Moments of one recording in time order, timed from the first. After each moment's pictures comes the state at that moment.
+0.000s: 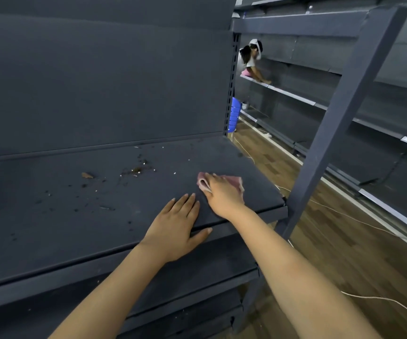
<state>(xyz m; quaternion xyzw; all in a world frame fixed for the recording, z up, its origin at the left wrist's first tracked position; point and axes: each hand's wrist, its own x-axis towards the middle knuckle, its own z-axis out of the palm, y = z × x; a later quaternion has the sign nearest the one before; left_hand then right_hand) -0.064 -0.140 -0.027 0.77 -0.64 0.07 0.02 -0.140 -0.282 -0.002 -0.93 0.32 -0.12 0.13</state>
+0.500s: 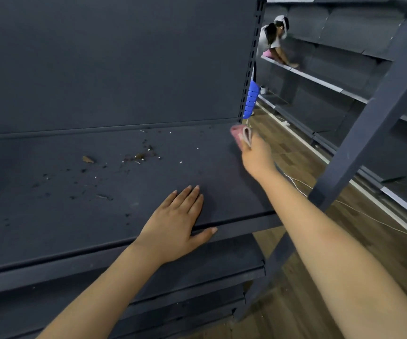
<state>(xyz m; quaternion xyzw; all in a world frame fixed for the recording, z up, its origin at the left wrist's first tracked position) -0.059 -0.142 -0.032 0.77 -0.63 0.07 0.01 -0.131 -0.361 0.022 -0.83 0.36 -0.31 0.30</state>
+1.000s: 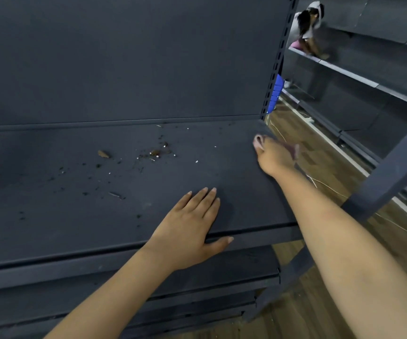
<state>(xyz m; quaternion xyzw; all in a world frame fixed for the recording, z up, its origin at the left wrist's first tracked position) -0.059 -0.142 -0.027 0.78 -0.62 0.07 0.01 -0.100 -0.404 0.001 -0.89 0.43 -0.15 0.11</state>
